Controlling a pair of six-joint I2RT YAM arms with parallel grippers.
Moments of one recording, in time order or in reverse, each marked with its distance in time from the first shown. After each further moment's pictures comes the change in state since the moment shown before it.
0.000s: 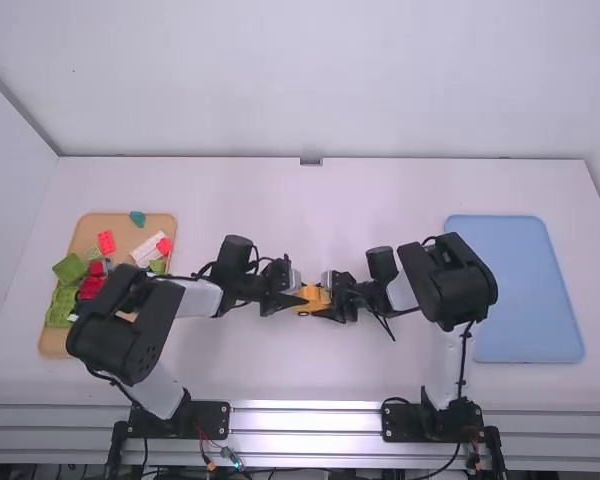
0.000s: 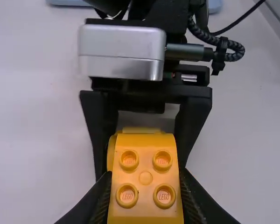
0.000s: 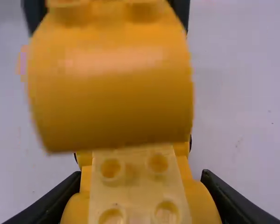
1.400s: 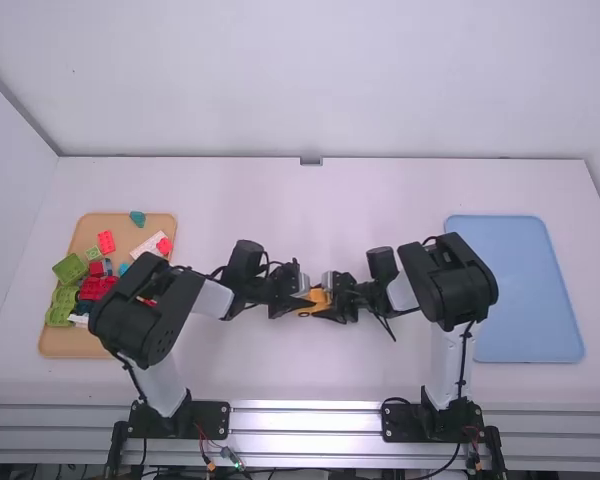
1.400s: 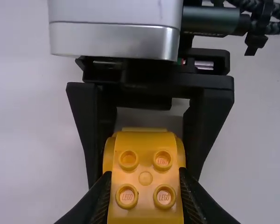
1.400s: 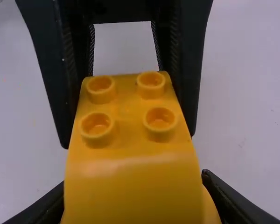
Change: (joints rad) left arm -0.060 0.112 0.000 0.148 -0.069 -0.055; right arm -0.003 0.000 -0.001 -0.007 -0.008 -0.008
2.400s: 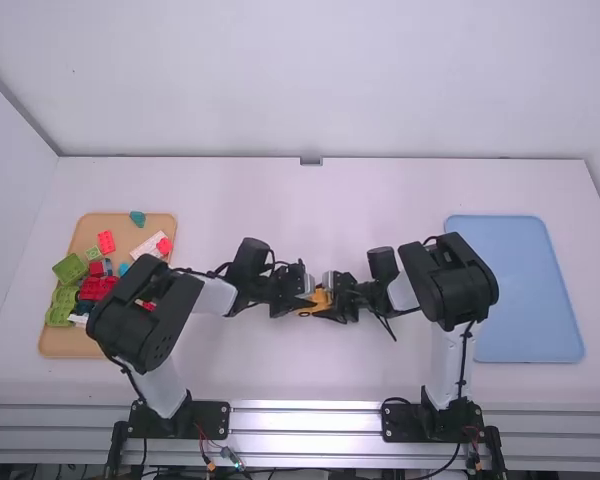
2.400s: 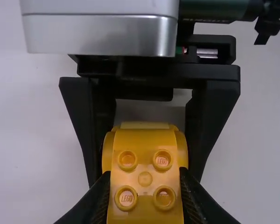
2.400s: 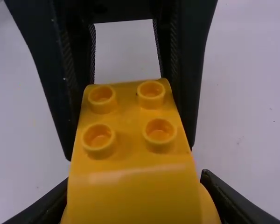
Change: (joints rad) left arm -0.026 -0.021 0.040 -0.148 -0.064 0.072; right arm -0.003 0.000 0.000 -0.001 -0.002 0.001
